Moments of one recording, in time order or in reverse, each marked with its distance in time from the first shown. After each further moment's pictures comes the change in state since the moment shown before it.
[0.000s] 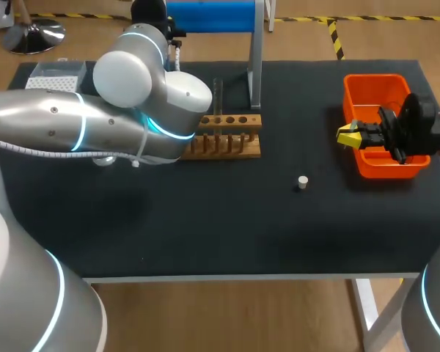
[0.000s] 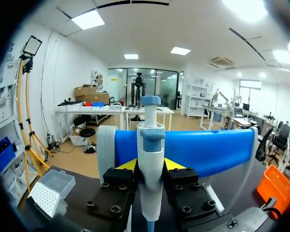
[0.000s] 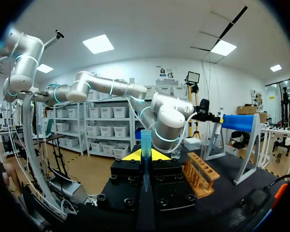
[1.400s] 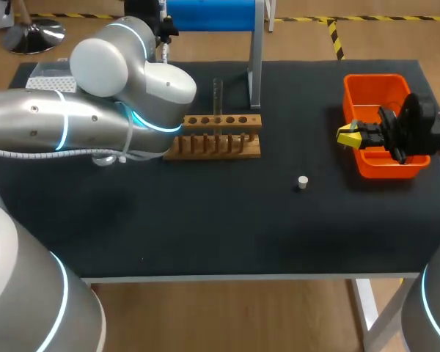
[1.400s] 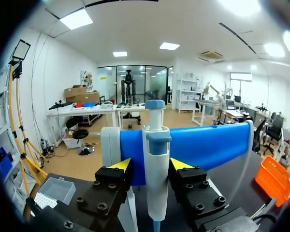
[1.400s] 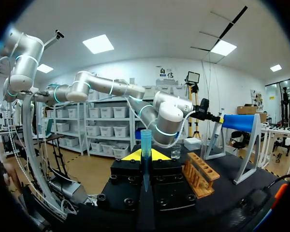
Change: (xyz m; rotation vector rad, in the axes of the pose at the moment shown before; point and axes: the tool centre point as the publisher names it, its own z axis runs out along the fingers) left arm -0.009 -0.001 0.004 -0.041 0.082 0.058; right arm 0.000 0.000 0.000 0.000 0.000 0.000
